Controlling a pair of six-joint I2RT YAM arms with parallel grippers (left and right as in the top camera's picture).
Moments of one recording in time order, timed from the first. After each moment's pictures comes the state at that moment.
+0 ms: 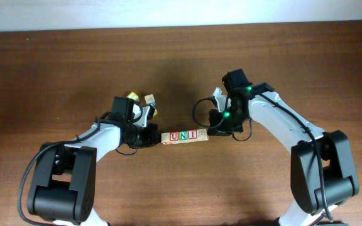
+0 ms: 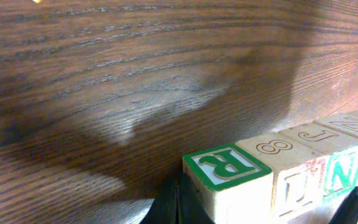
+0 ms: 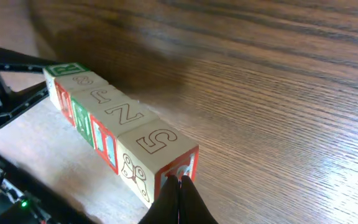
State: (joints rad) left arm -0.19 1.81 0.85 -0.30 0.61 -0.23; right arm 0.31 1.84 1.25 -0.87 -0.50 0.23
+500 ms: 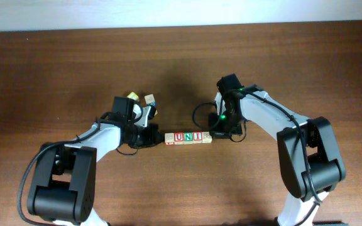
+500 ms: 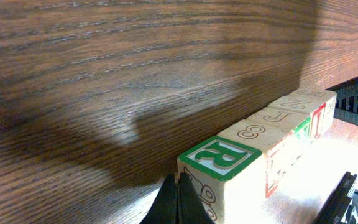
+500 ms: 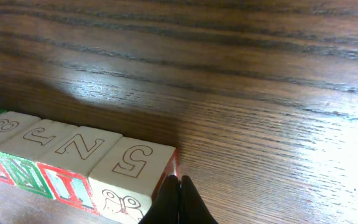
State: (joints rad) left arm -0.19 1.81 0.85 -0.30 0.65 -0.23; right arm 0.32 1.96 1.25 -0.83 -0.38 0.33
